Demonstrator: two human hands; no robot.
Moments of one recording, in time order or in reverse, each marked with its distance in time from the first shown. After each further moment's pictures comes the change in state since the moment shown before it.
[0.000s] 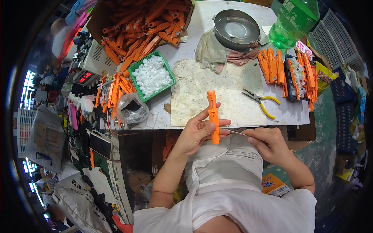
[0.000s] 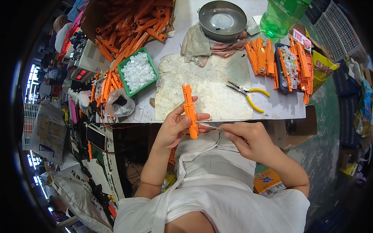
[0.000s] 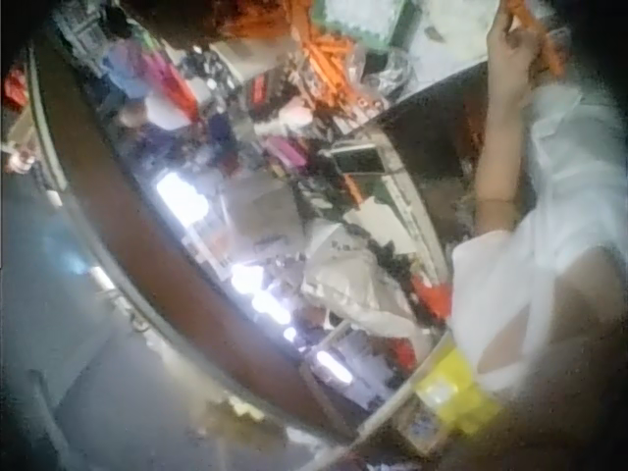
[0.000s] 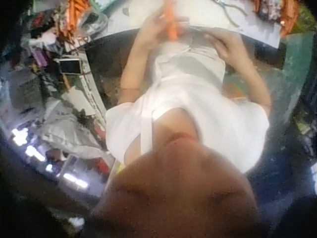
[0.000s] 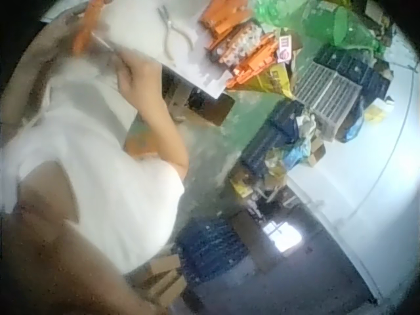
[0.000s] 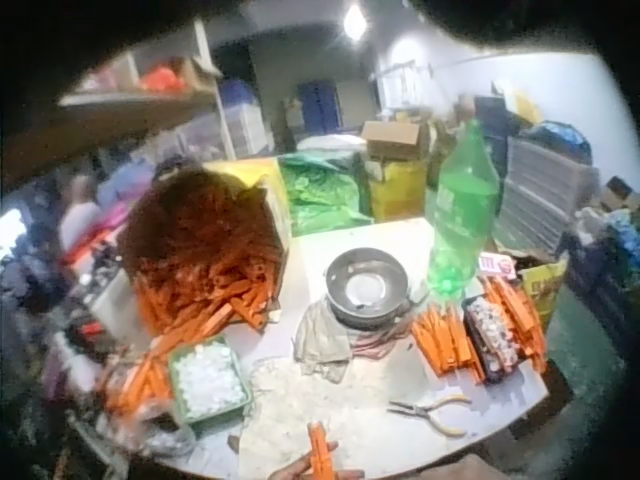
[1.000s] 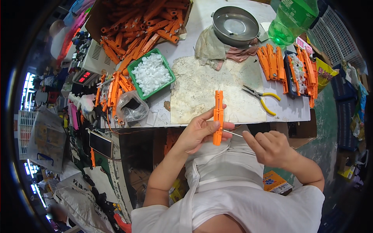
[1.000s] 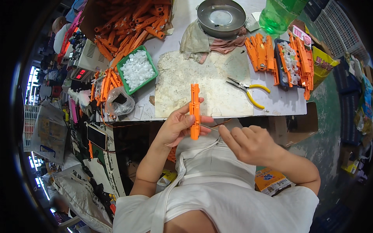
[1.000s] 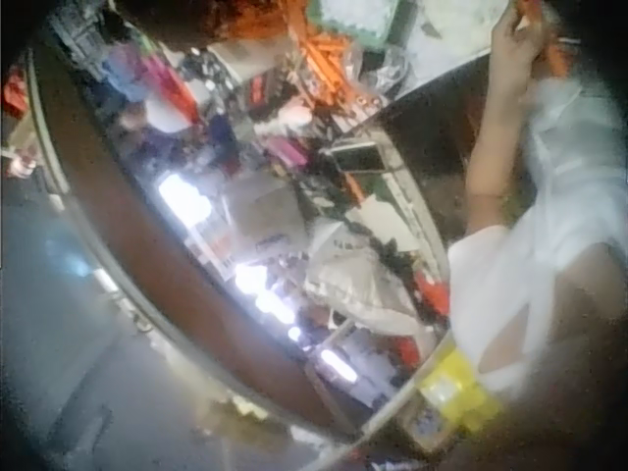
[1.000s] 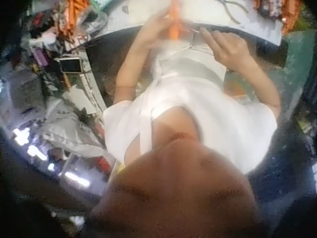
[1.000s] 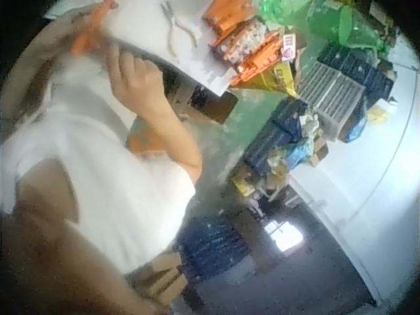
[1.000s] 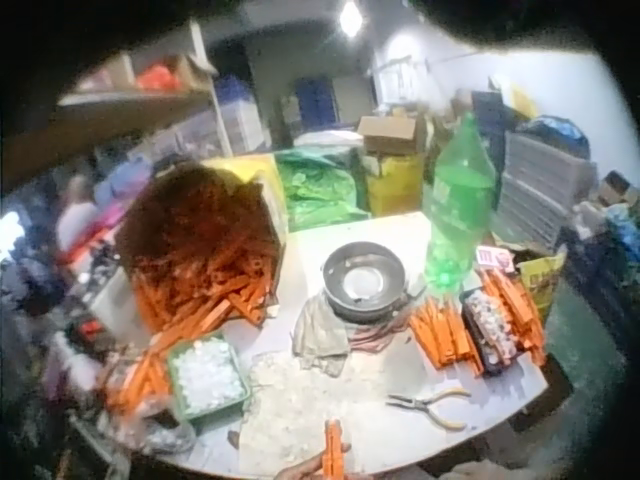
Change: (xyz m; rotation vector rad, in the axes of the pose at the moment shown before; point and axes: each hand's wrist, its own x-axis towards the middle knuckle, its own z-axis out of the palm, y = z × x) left_hand -0.001 0.001 0.002 -0.026 -0.051 -0.146; right_hand -0.015 -0.008 -0.001 -0.905 -0.048 -0.449
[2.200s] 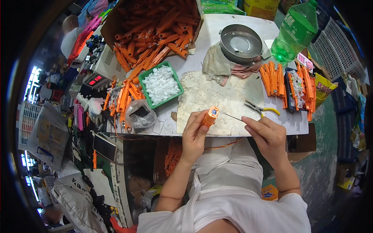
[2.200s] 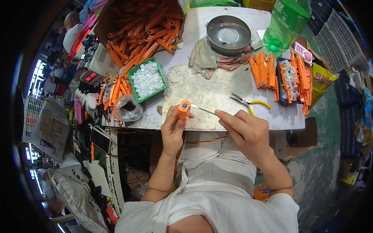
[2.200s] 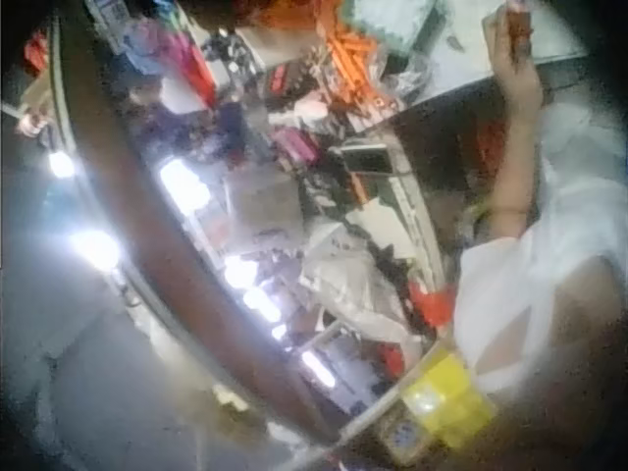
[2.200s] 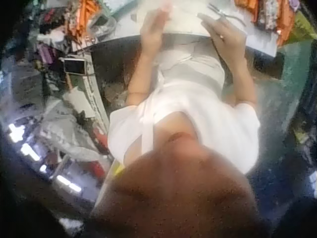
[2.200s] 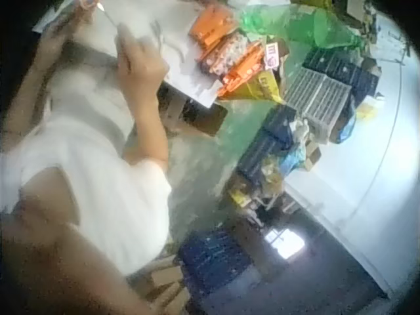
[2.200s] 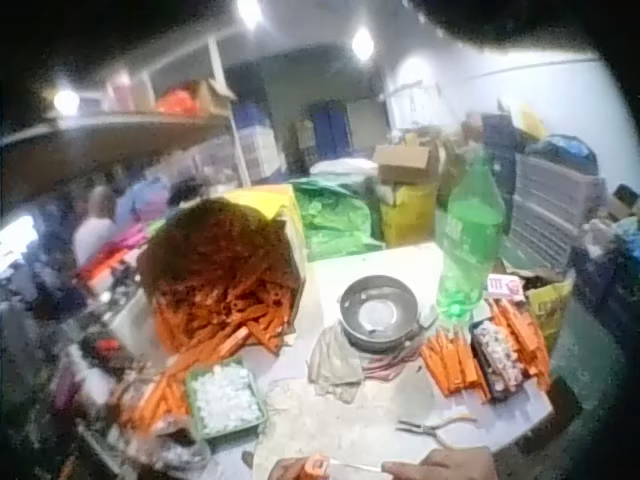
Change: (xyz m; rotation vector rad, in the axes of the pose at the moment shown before) left_hand 0.006 -0.010 -0.004 0.657 0.398 0.867; right_hand 0.043 0.010 0.007 0.455 0.476 0.400
